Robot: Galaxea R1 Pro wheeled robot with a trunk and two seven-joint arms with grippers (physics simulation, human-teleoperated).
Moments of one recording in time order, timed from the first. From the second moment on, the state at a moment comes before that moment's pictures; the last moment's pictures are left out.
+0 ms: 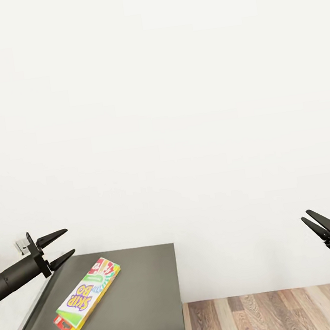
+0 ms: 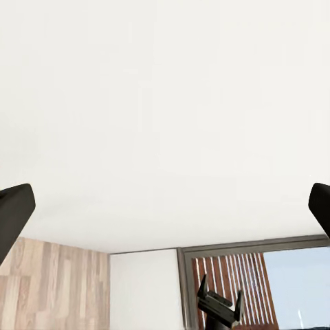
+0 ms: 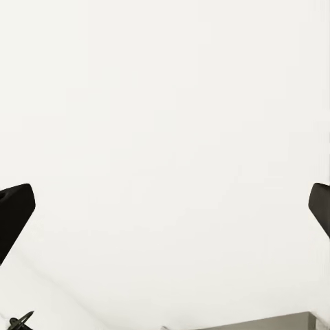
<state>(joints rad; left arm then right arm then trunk) -0.26 0.55 0.24 -1.41 1.94 1.04 0.02 -0.12 -0.21 -0.67 -1.55 -0.93 0.80 0.87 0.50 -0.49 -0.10</state>
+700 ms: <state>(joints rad) -0.27 0.55 0.24 -1.35 1.91 1.03 0.03 -0.12 -0.16 -0.61 -1.55 -0.87 0.80 0.84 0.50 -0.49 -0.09</state>
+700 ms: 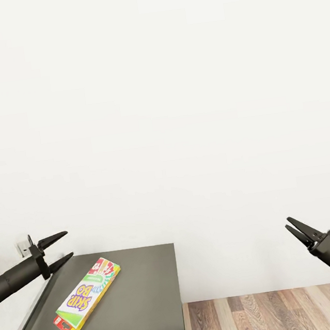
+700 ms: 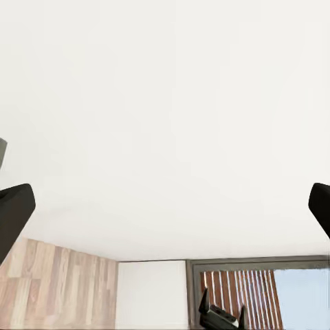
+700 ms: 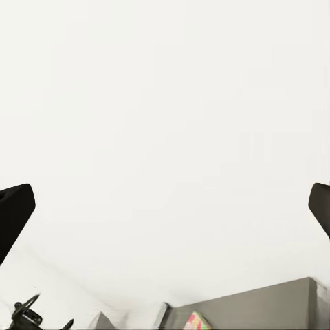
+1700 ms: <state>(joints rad) -0.21 0.55 0.23 -1.36 1.92 1.04 0.04 -0.12 -0.15 -0.58 -1.55 -0.73 0.80 0.85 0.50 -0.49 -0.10</state>
